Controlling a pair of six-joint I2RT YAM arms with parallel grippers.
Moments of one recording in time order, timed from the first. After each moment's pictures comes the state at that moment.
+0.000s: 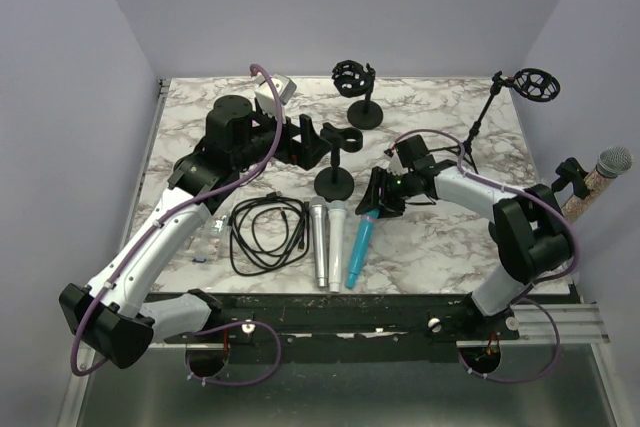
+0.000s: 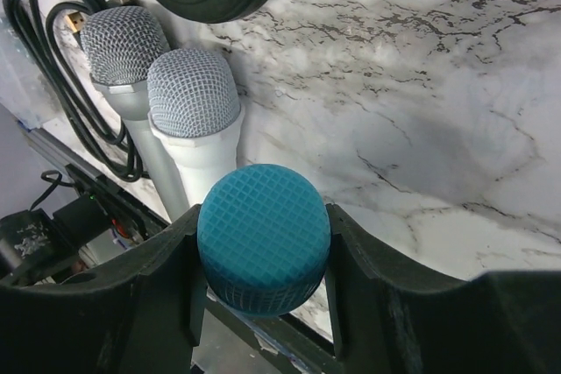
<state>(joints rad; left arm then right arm) -0.53 1.16 1.24 -0.32 0.32 -0.26 0.43 1.64 0.96 -0.38 -0.49 0.59</state>
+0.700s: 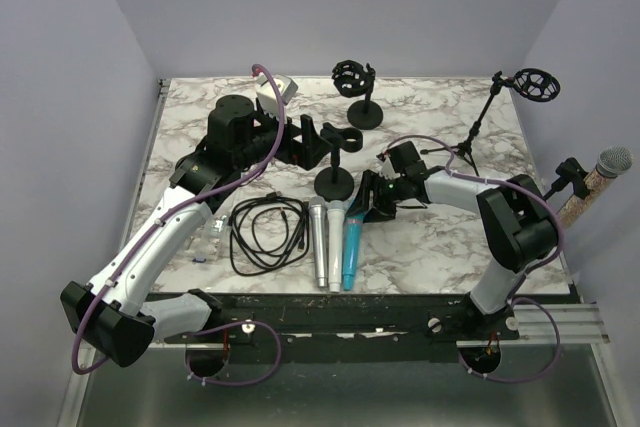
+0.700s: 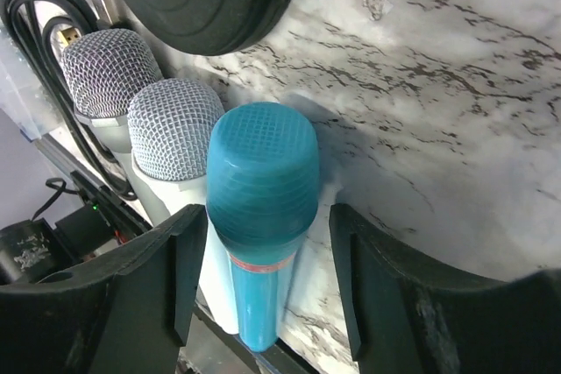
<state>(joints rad) -0.53 1.18 1.24 -0.32 0.32 -0.26 0.46 1.74 0.92 -0.21 -0.51 0.64</state>
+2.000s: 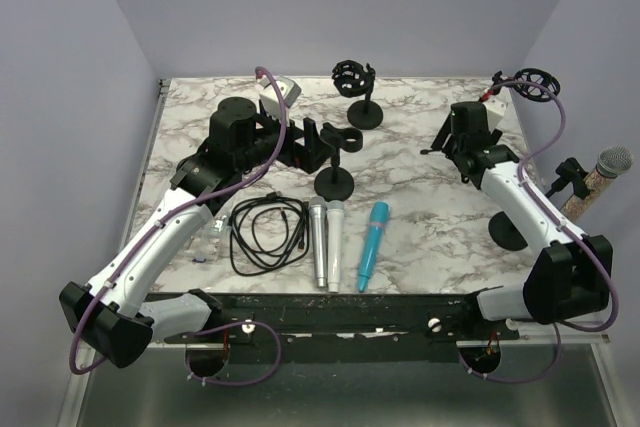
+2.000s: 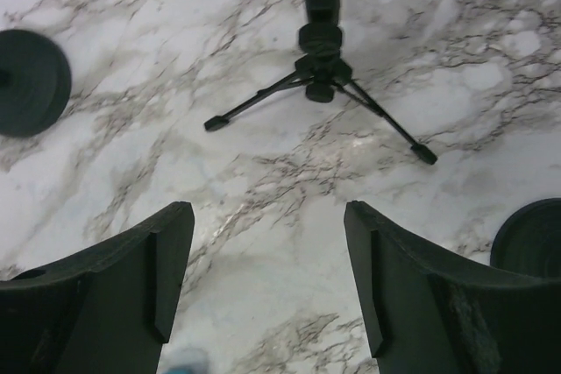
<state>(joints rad) -0.55 1.17 1.24 -0.32 0.32 -0.25 0.23 1.38 1.10 -0.43 0.47 0.52</state>
